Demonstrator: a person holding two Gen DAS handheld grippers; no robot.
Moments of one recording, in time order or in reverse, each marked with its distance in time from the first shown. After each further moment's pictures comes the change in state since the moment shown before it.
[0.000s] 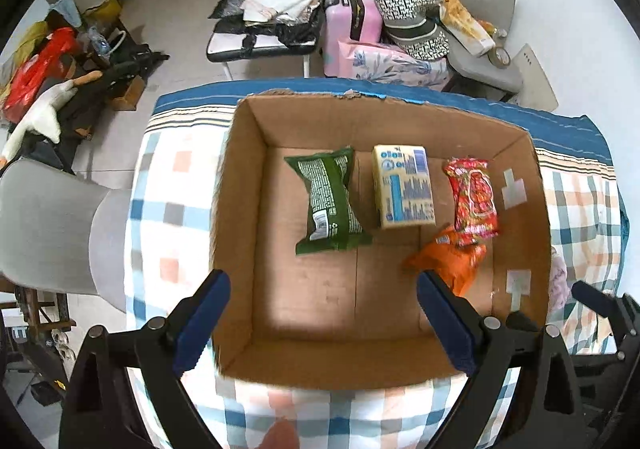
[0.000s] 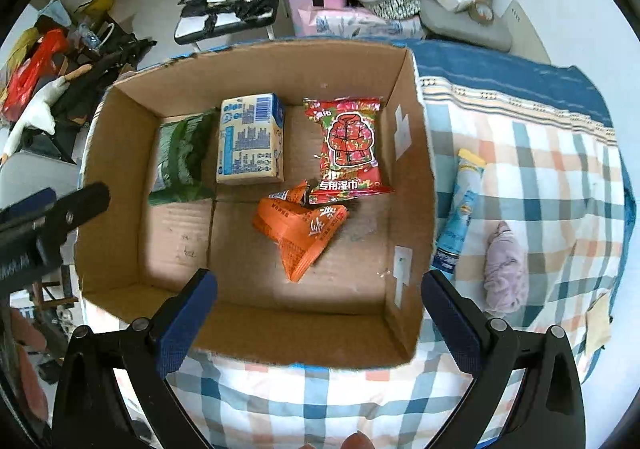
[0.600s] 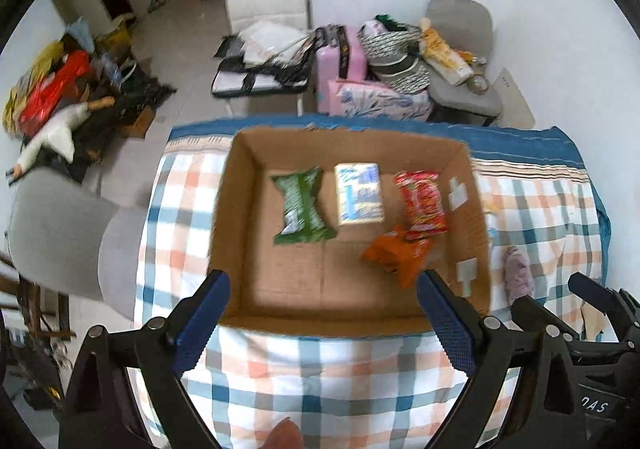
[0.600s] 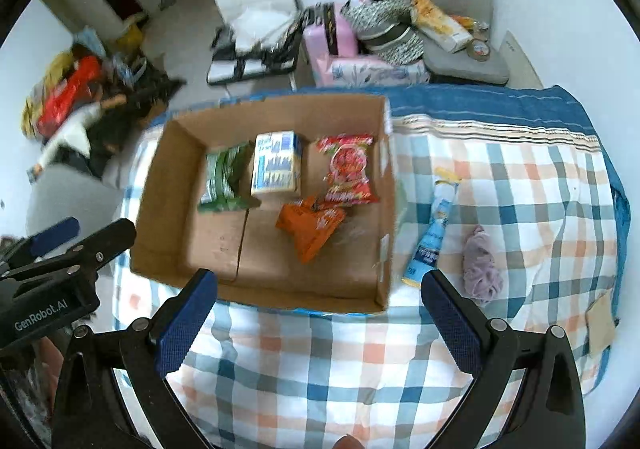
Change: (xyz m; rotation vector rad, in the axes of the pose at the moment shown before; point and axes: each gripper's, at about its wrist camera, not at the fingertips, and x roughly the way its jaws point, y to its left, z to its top) left arm -0.083 -0.054 -0.035 0.026 -0.151 0.008; right arm -0.094 -0.036 -0.055 0.019 -0.193 0.109
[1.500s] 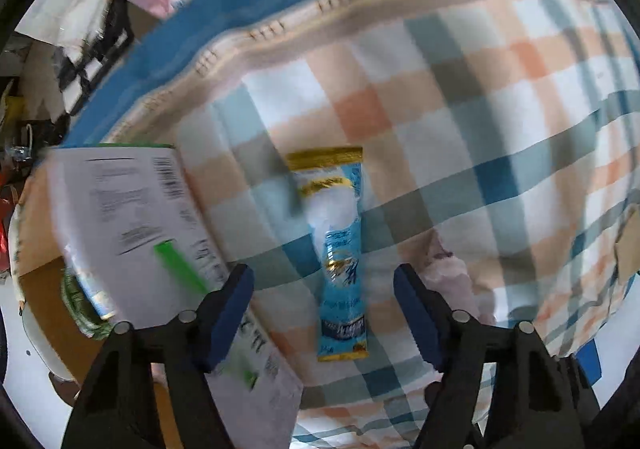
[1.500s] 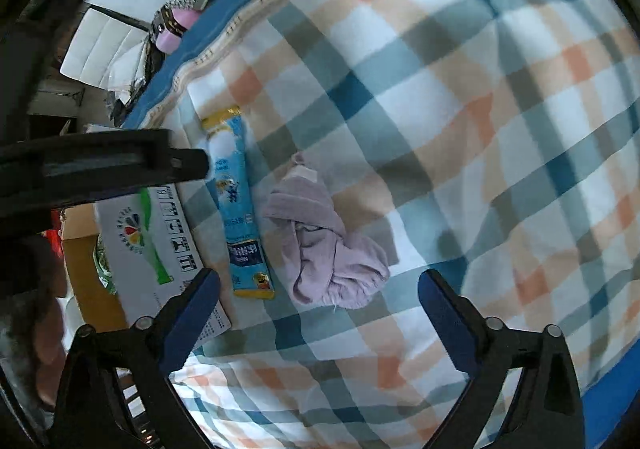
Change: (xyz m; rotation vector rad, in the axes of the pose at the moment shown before) left arm 0.262 -0.316 0.045 0.440 0.581 0.043; right arm 0.140 -0.276 -0.051 0.584 0.238 0.132
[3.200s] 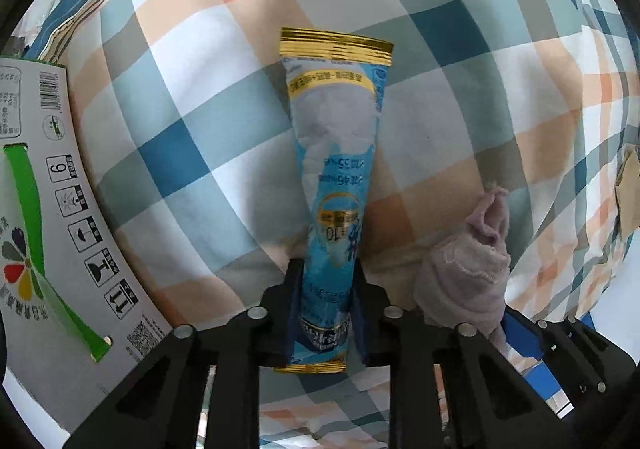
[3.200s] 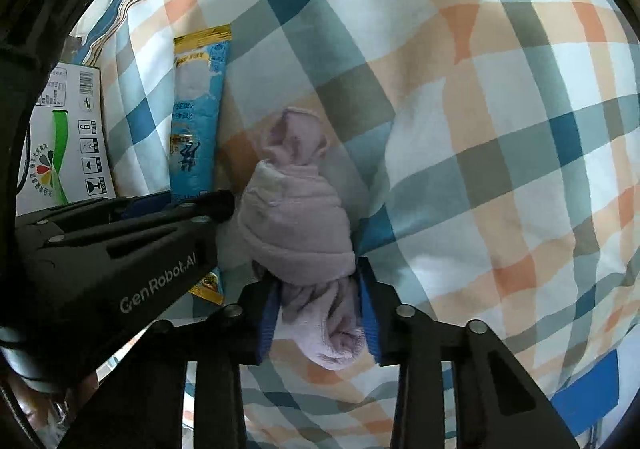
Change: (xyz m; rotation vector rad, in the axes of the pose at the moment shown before) left arm 0.047 -0.073 -0.095 0.051 0.032 -0.108; right arm 0.074 -0.002 -0.019 -0.084 0.153 -0.148
